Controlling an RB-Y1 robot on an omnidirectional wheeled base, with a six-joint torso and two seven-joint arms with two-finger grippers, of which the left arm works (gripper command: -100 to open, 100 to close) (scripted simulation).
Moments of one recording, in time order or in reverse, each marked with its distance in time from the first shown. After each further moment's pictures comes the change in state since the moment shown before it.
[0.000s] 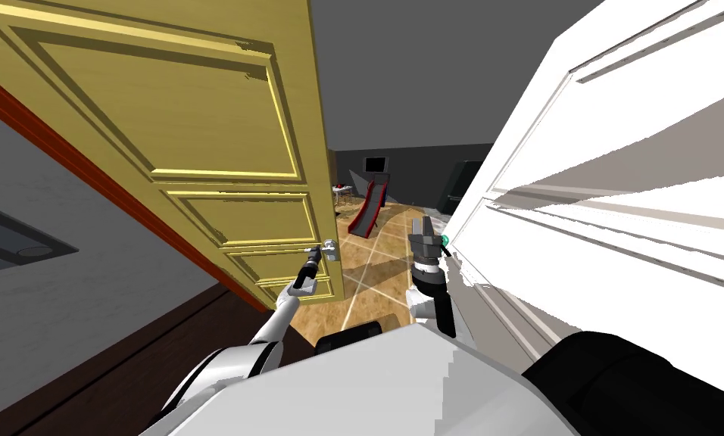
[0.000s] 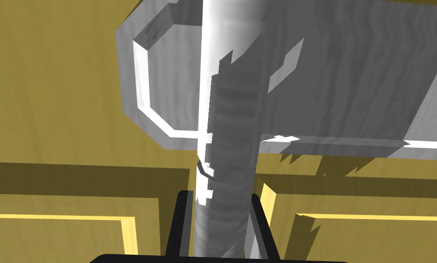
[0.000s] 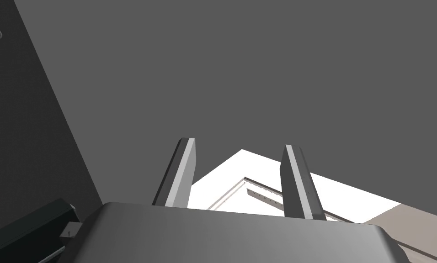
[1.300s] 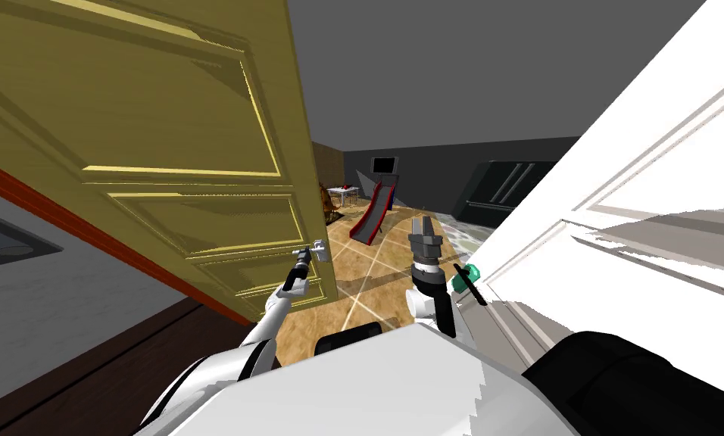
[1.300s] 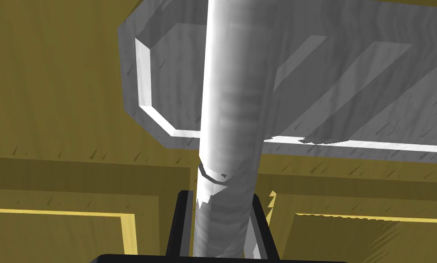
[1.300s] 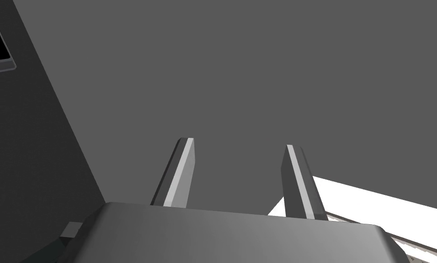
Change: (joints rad) arm 0.004 0.041 0.112 0.016 0.035 -0.007 -0.033
